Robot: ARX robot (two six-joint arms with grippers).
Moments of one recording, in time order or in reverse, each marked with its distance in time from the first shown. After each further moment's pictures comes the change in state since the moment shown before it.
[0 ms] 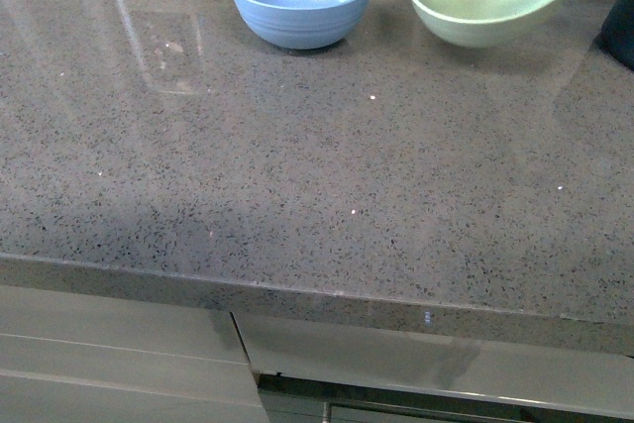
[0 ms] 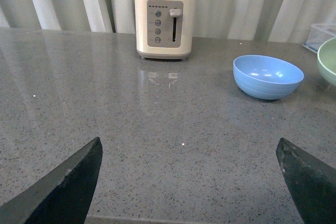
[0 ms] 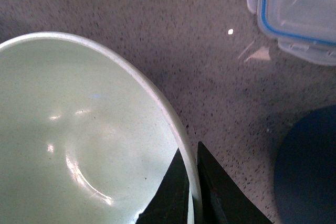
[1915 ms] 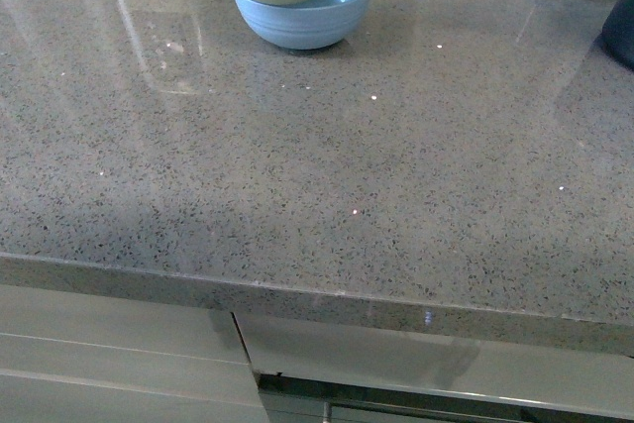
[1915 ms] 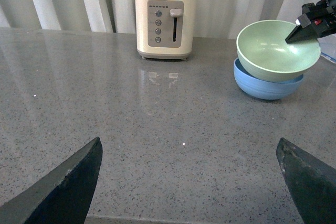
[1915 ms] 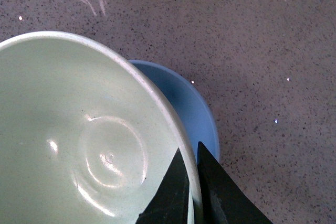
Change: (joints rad) left arm 0.000 0.000 0.000 0.000 0.000 0.000; right arm 0.273 0.246 0.448 -0.180 -0.053 -0.047
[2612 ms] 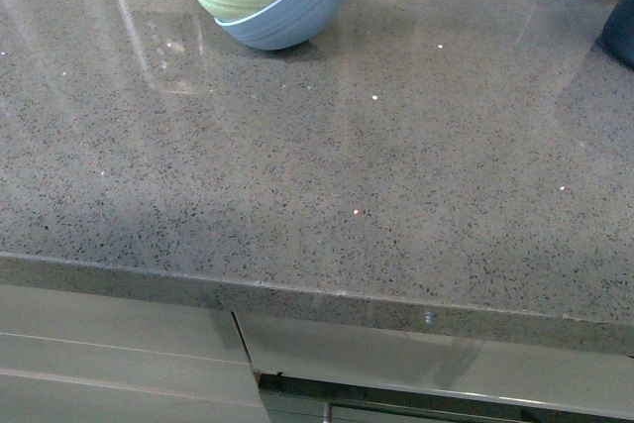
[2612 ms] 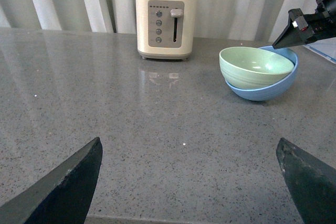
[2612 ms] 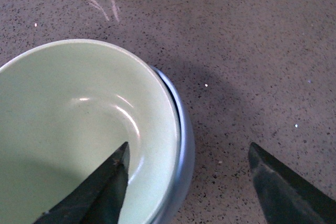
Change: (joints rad) left arm 0.000 0.000 0.000 0.000 0.000 0.000; right arm -0.023 -0.003 -0.038 0.047 -0.067 0.035
